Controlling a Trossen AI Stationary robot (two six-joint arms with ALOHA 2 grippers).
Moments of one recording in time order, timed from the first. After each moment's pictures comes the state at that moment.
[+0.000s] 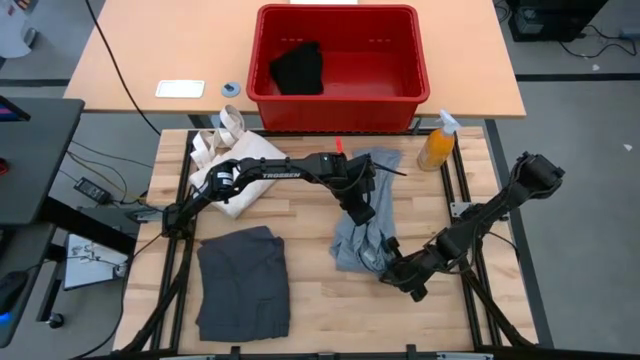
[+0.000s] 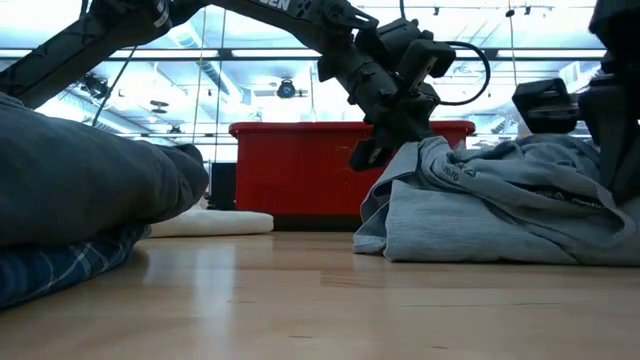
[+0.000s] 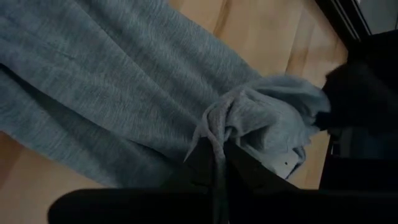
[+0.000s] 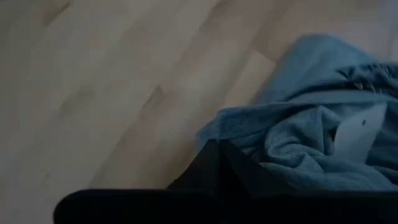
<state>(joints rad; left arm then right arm) 0.16 2.32 2.10 -0.78 0.47 -0.46 0.62 1.37 0.61 -0.21 0.21 0.00</state>
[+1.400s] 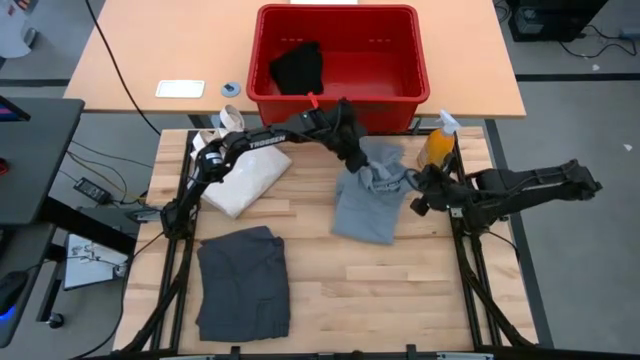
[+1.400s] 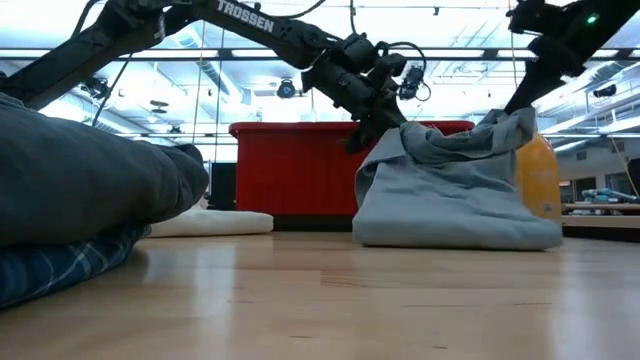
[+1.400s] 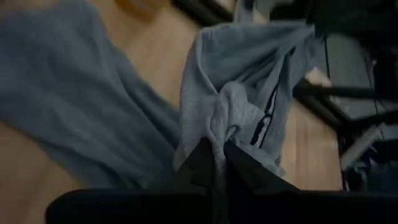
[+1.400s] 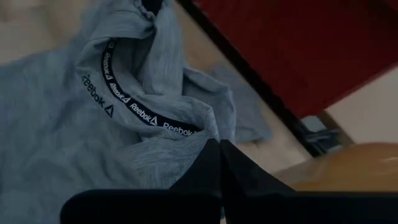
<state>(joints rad) 0.42 2.25 2.10 -0.58 0.52 -0.30 0.11 0.80 0.77 -0.99 0.74 0.46</state>
